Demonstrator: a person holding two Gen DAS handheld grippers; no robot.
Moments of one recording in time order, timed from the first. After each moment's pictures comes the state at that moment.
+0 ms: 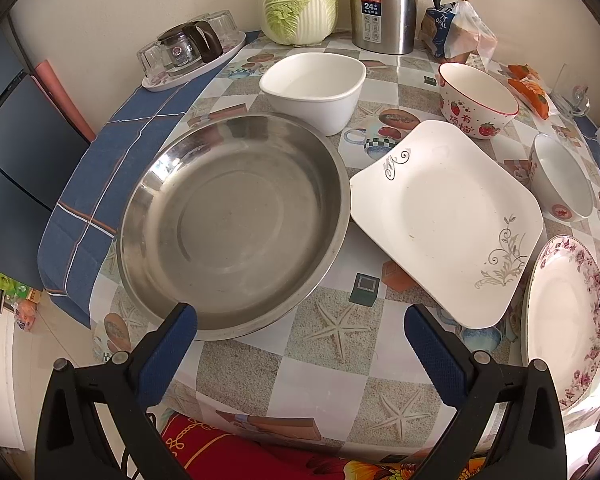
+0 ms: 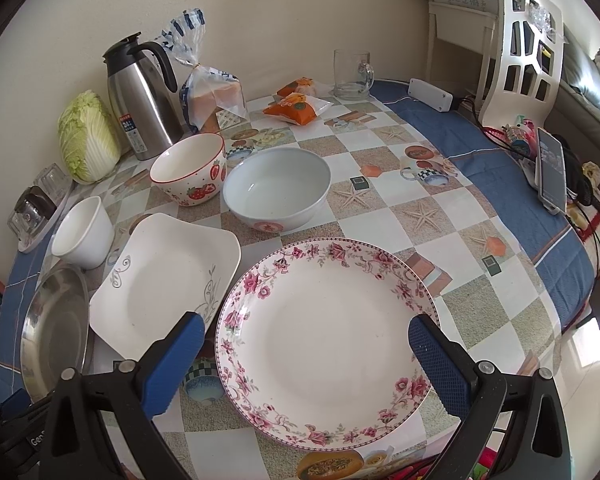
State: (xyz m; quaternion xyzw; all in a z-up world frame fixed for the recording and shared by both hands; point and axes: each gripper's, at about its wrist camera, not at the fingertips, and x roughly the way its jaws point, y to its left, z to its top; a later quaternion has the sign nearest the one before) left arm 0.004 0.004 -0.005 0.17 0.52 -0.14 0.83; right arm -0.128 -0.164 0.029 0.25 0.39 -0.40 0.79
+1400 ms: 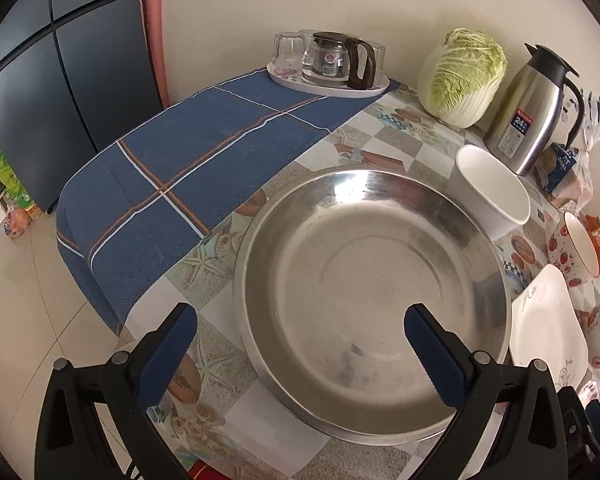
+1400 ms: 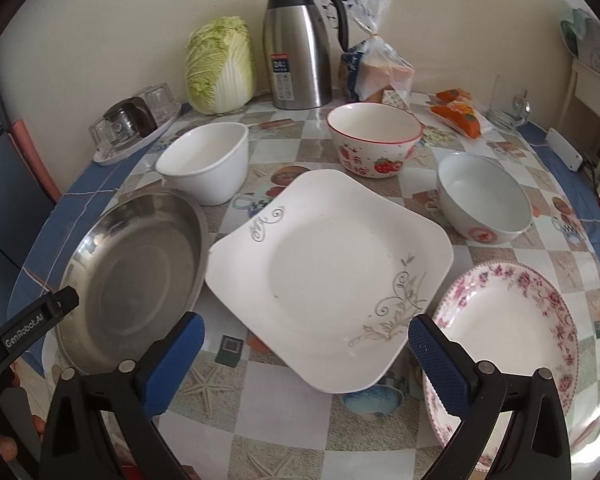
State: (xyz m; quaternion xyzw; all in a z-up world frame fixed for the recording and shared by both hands) left arm 0.090 0.143 -0.022 -0.02 0.47 -0.04 0.88; right arm -0.016 -0.071 0.002 0.16 0.42 -0.22 0.86
